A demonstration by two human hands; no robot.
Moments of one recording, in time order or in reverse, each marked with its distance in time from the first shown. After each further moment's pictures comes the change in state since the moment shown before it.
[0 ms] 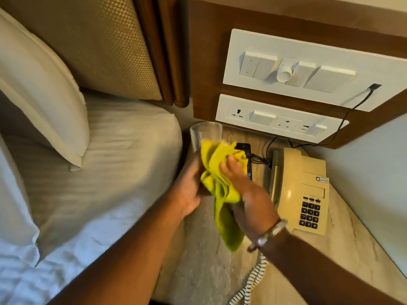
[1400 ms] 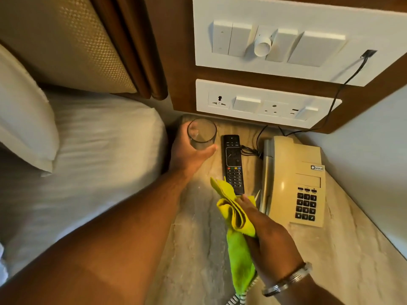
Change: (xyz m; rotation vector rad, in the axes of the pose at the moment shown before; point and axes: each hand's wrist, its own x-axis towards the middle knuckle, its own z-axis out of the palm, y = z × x) left_hand 0.127 -0.033 -0.031 0.848 0.397 0.599; right_hand -0.081 0.041 -0.007 -0.005 -0.125 0.282
